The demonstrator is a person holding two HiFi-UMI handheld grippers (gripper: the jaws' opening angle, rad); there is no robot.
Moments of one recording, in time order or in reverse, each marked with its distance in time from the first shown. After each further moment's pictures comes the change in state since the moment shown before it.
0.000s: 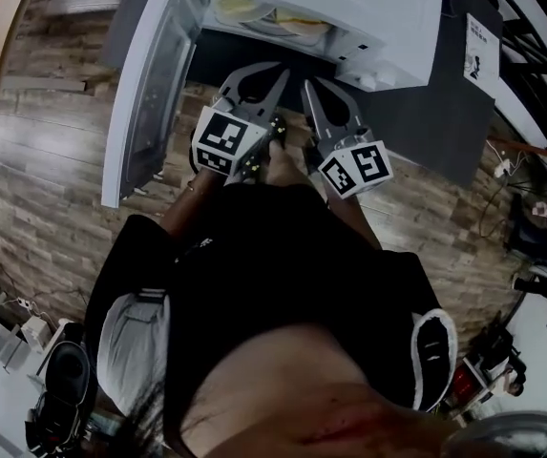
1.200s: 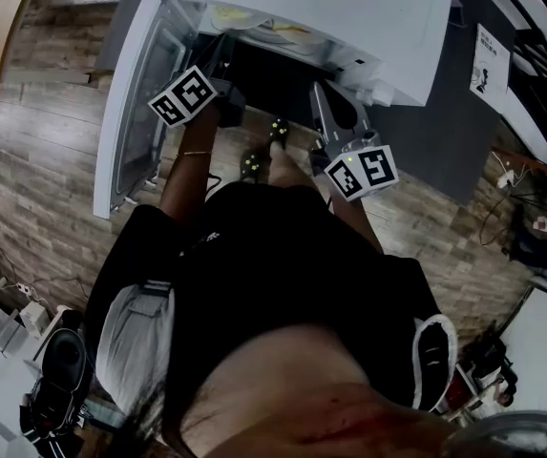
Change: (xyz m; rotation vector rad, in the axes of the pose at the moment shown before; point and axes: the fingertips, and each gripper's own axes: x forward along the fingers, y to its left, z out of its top) left arm 0.017 0.156 -0.064 -0.830 -0.137 0.300; right arm 0.005 -0.043 0.000 0.037 0.019 0.000
